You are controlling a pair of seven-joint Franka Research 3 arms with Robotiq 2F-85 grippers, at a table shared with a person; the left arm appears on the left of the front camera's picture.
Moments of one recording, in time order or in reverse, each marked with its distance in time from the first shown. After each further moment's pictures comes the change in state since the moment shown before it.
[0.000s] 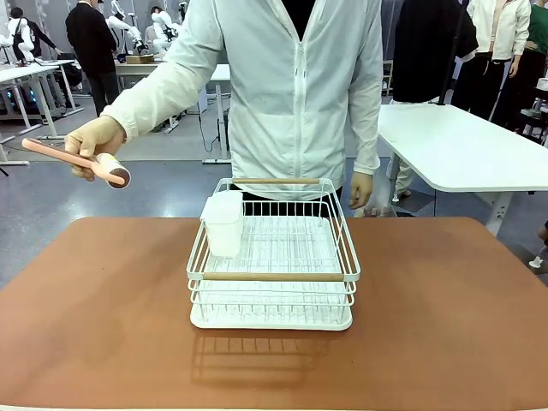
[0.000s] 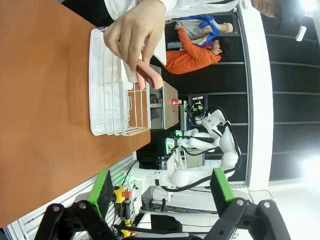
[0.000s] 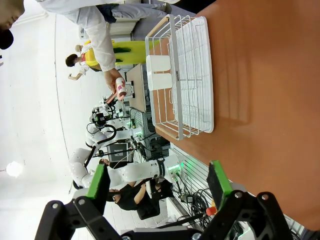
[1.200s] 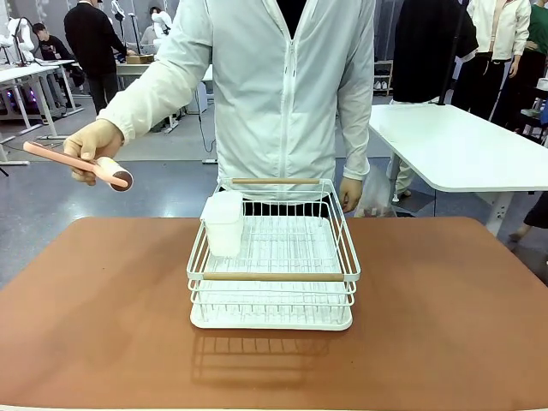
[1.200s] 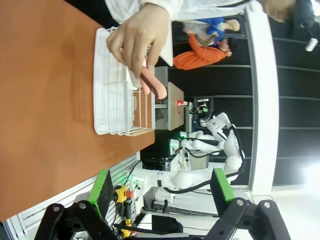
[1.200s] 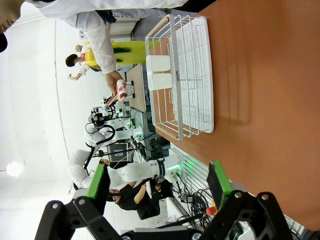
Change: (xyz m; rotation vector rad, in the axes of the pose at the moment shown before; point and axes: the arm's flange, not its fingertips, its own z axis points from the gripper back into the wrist) left arm 0.000 -0.015 -0.006 0.059 -0.001 0.028; right arm 0.000 0.000 0.000 0.000 0.000 0.000
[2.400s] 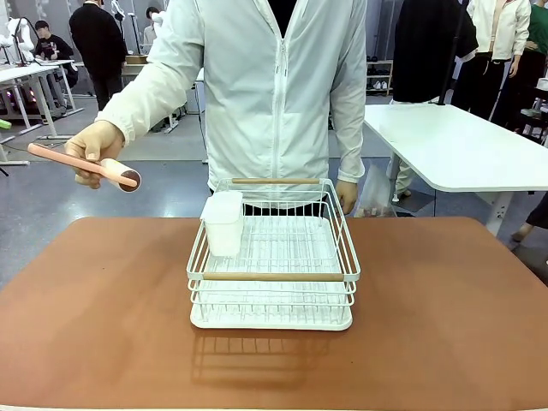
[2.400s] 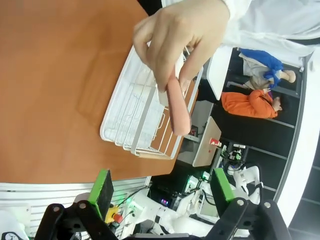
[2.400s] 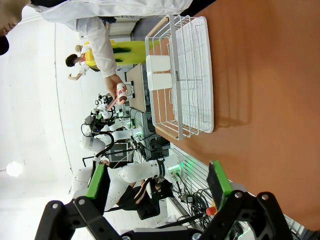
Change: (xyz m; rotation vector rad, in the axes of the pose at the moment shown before) left arm -0.051 -0.063 -0.157 0.280 -0.159 0.237; right arm 0.000 0.000 0.000 0.000 0.000 0.000
